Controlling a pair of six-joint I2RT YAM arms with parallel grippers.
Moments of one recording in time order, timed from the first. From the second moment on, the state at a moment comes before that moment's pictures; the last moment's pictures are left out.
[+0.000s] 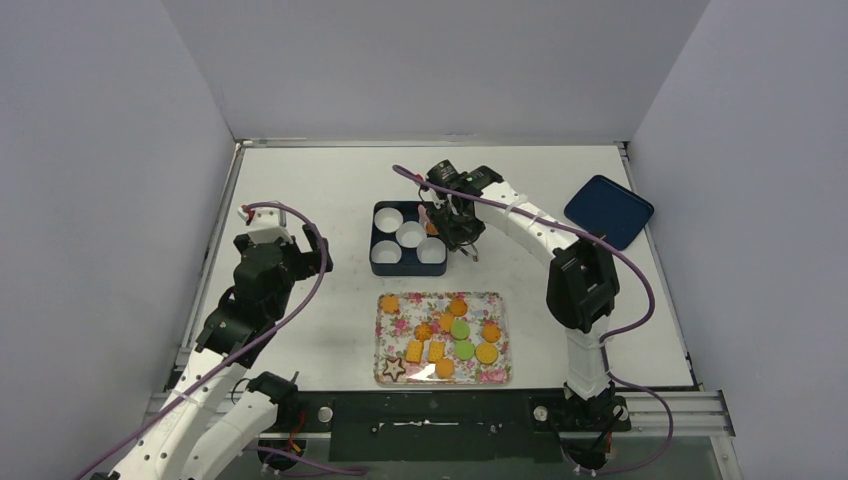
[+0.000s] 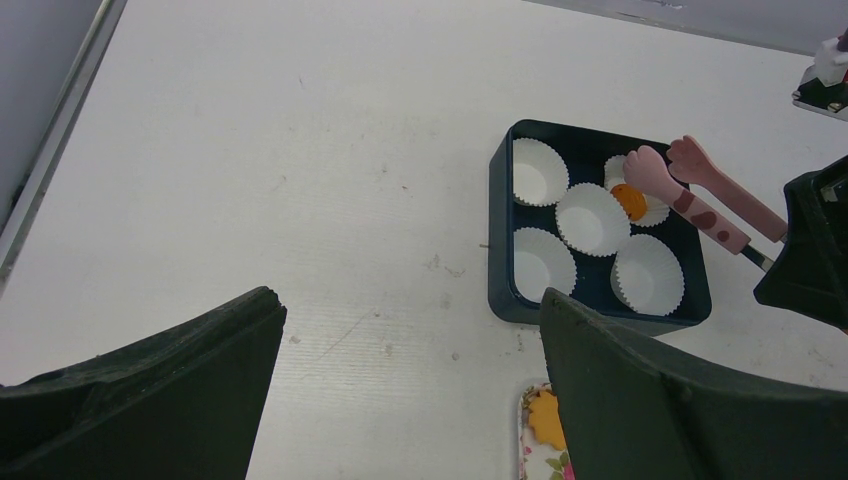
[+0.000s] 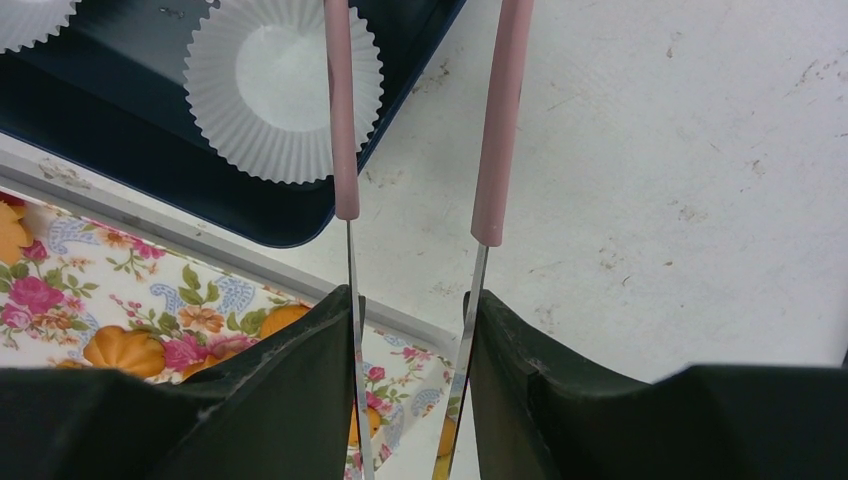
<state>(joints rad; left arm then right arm) -0.43 0.67 0.74 -0.39 -0.42 -0.34 0.65 2.00 1.78 -1.04 0.12 0.04</state>
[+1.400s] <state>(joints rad) -0.38 0.65 0.73 -0.39 -0.37 -0.33 1.03 1.64 1.39 -1.09 0.02 0.12</state>
